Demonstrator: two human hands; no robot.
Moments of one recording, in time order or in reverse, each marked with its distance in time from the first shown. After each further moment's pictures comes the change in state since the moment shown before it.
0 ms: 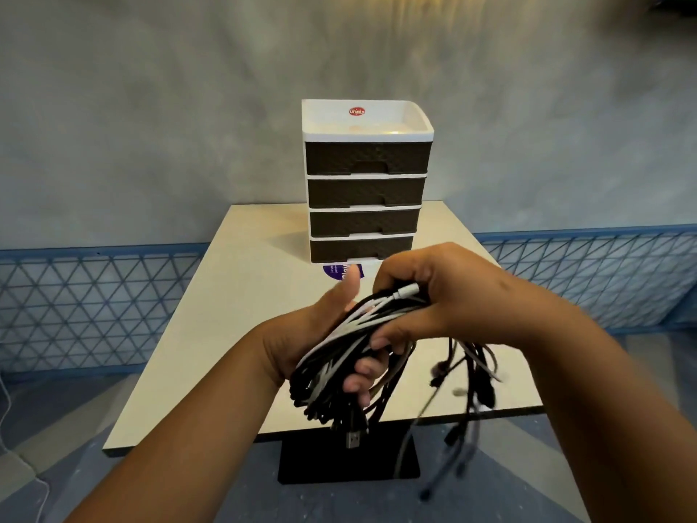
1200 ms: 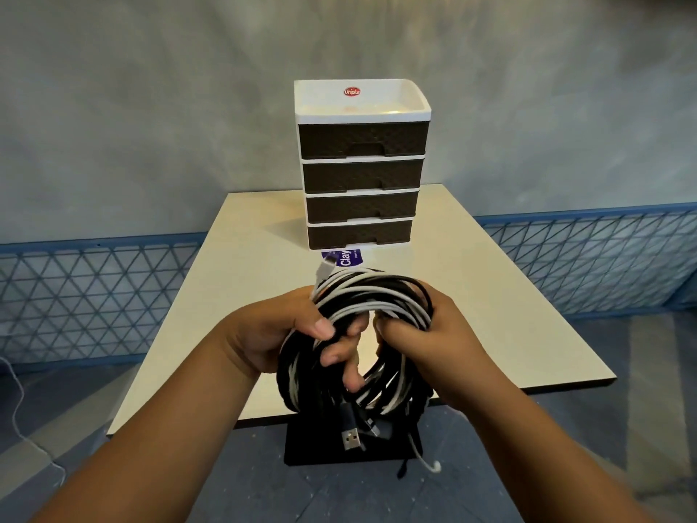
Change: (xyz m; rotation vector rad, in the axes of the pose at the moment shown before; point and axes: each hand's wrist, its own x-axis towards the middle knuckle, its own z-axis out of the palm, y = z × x) left_hand -0.019 -0.009 -0.011 0.060 -0.093 0.215; right_hand -0.020 0.029 0.092 0.747 0.462 0.217
